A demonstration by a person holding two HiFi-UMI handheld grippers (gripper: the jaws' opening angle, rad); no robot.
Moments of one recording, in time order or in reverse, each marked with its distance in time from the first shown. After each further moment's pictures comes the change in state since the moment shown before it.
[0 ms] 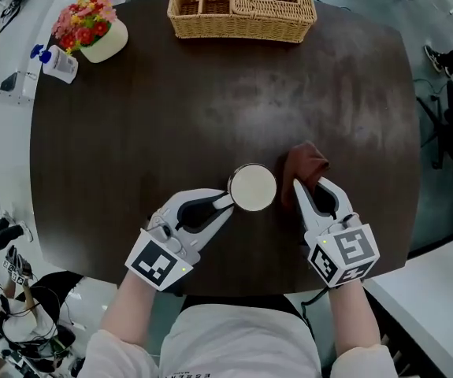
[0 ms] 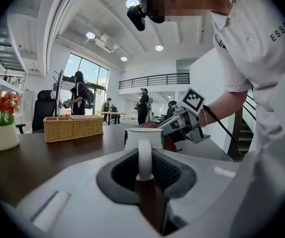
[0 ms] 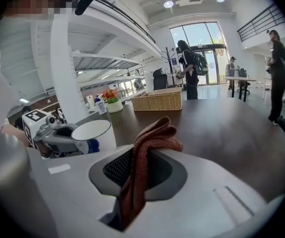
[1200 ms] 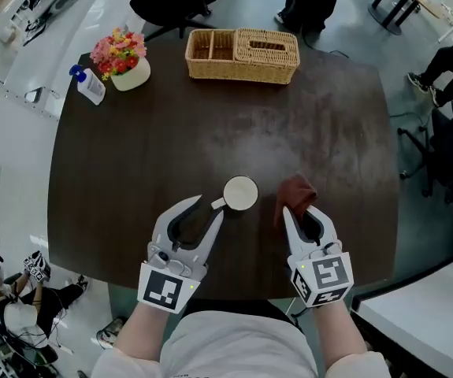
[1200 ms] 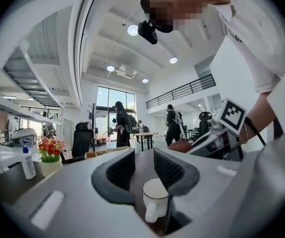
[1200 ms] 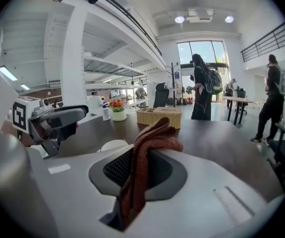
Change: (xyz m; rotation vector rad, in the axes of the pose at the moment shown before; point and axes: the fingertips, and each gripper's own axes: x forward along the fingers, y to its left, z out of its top) left arm -0.065 0.003 0.085 -0.068 -0.121 0.464; right arm -0.066 0.045 0.030 -0.133 -0.094 -0.074
